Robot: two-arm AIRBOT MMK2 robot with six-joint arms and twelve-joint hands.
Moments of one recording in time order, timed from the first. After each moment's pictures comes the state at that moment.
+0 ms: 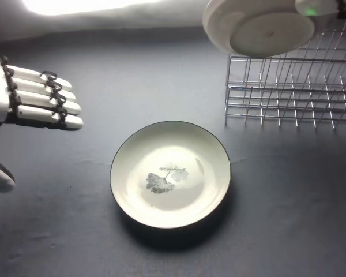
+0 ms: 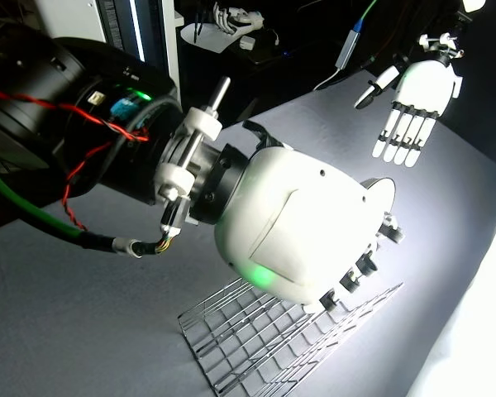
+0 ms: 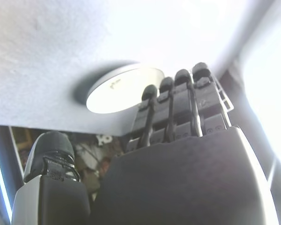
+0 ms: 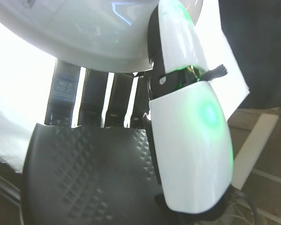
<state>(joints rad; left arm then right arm) 0.44 -0.90 1.56 1.61 -0.98 -0.16 -0.10 -0.88 1.15 0.20 0.11 -0.23</state>
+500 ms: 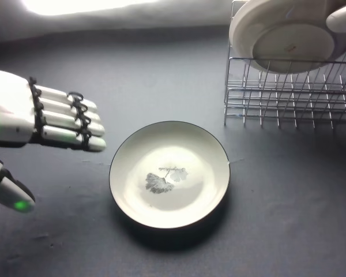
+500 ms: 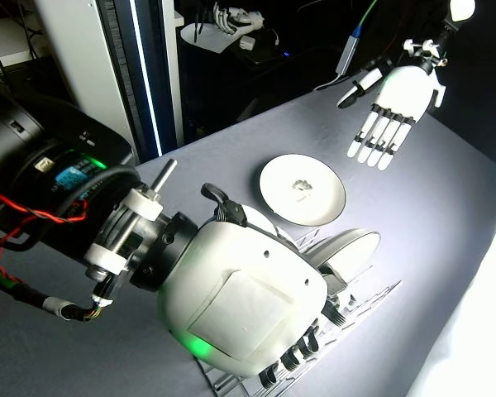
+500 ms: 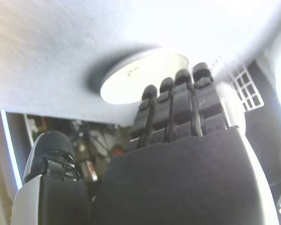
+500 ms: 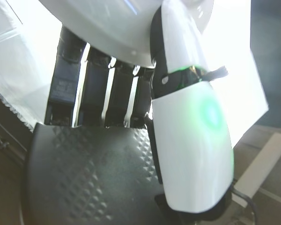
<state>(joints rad) 0.46 -0.93 1.52 1.60 -0.98 -0.17 -0.22 -0.86 1.20 0.18 0.17 -0.22</state>
